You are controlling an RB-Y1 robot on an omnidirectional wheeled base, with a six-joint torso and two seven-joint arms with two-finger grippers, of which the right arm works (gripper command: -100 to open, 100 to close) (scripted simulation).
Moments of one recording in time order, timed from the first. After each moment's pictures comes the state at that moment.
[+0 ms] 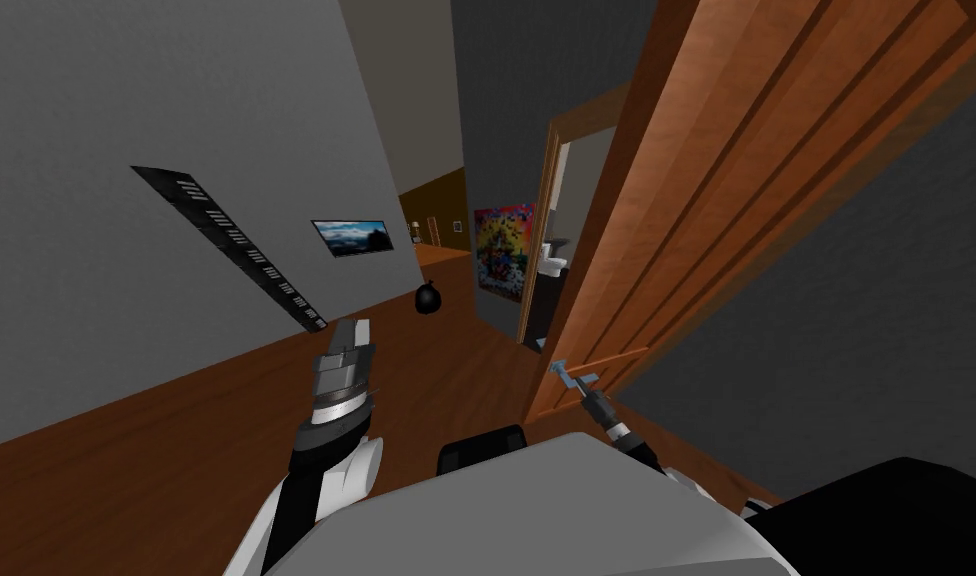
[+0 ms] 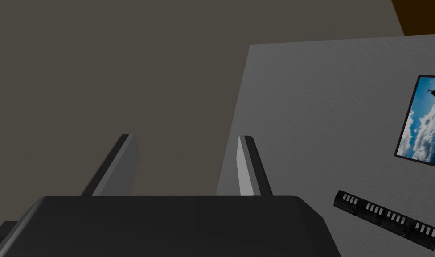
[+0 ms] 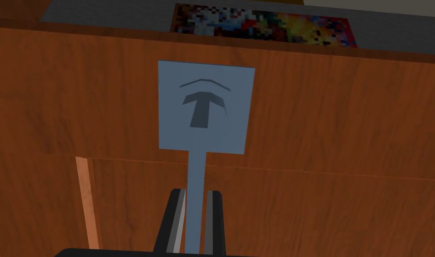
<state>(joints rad) 0.20 -0.54 0.24 -0.49 -0.21 -1.32 -0.42</state>
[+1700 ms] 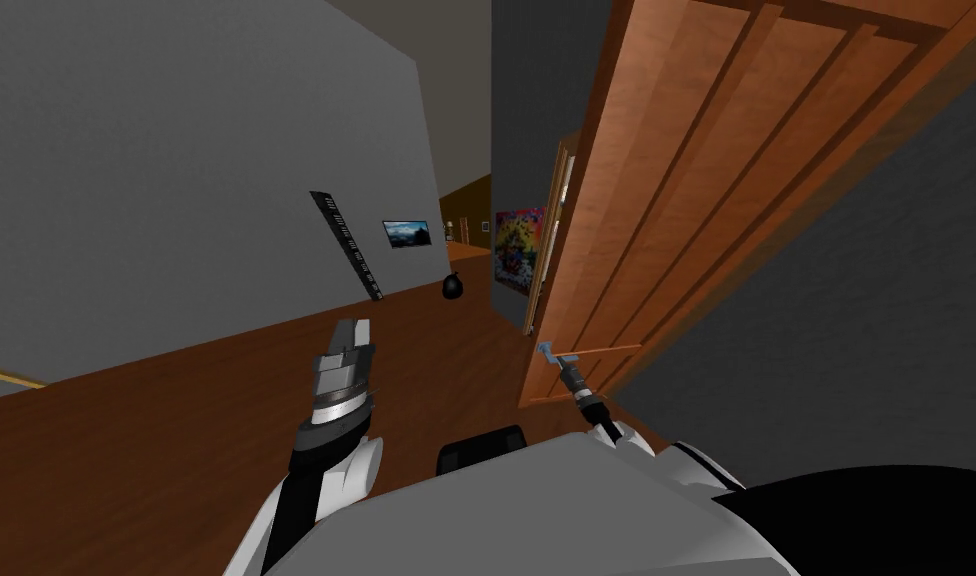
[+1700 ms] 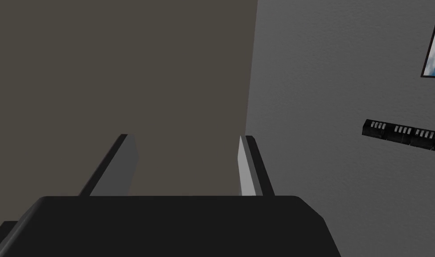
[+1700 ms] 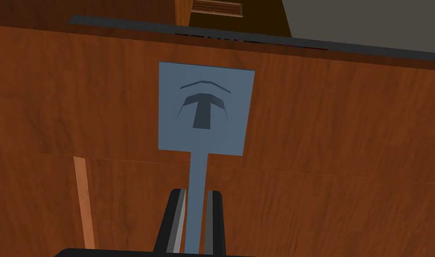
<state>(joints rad) -0.04 -0.43 0.10 -0.39 -0.14 -1.14 -0.36</state>
